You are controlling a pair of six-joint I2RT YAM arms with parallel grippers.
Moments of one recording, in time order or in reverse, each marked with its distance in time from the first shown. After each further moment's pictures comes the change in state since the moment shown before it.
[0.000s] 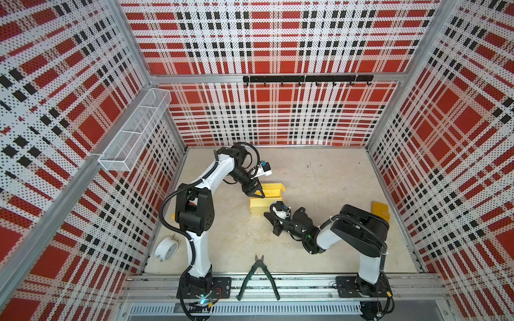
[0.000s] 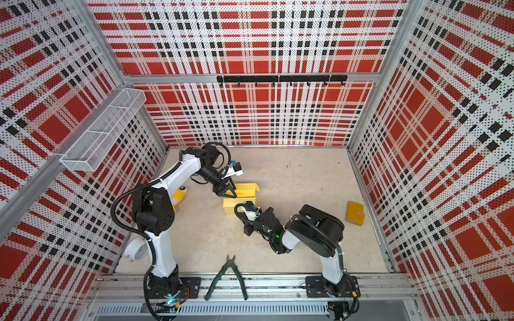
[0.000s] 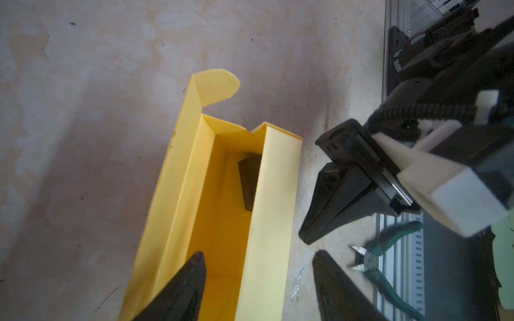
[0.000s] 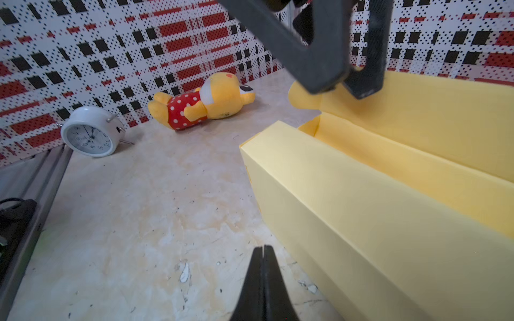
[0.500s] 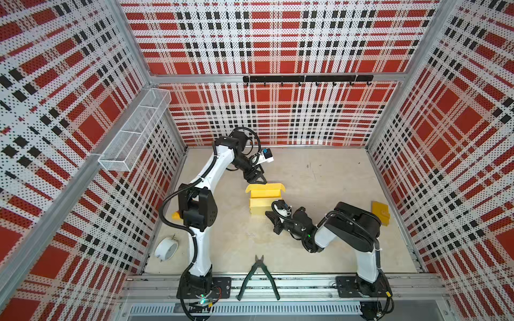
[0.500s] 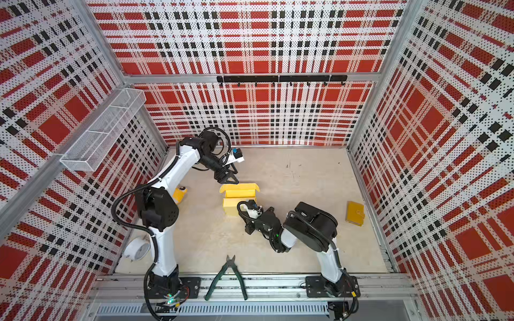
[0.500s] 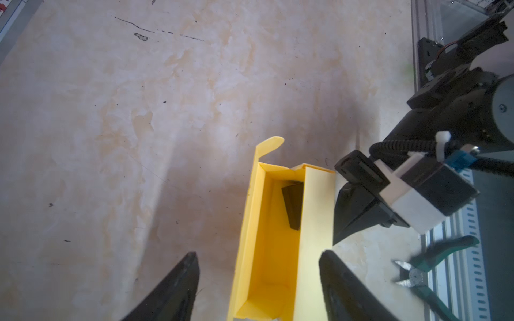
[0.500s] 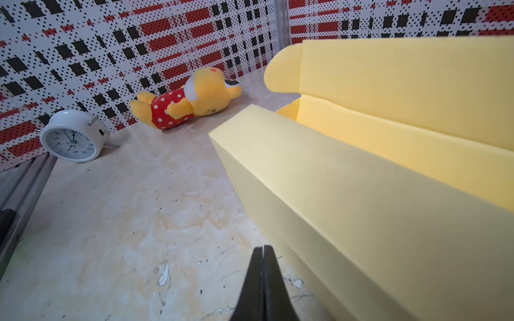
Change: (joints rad) left arm 0.005 0.138 0.371 -0.040 -0.024 0.031; right arm -0.019 0.073 0.005 0.043 -0.015 0.036
